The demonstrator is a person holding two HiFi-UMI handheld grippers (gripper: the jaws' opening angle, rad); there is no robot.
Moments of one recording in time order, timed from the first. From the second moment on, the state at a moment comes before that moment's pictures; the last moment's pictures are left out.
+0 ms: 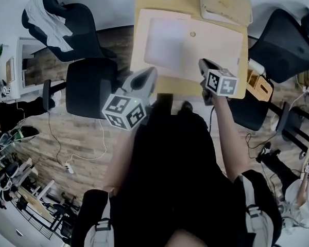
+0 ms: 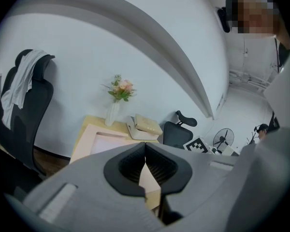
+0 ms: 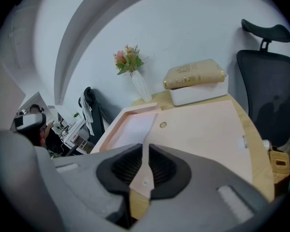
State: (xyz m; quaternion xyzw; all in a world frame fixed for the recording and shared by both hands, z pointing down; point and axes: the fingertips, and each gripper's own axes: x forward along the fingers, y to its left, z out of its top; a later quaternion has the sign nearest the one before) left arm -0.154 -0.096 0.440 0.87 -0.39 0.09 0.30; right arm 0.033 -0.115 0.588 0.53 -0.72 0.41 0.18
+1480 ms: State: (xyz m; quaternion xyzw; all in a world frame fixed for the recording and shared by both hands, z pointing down) left arm -0.051 0.075 0.415 0.89 -0.37 0.05 0.28; right arm 0.090 0.079 0.433 0.53 -0.80 0.26 0.06
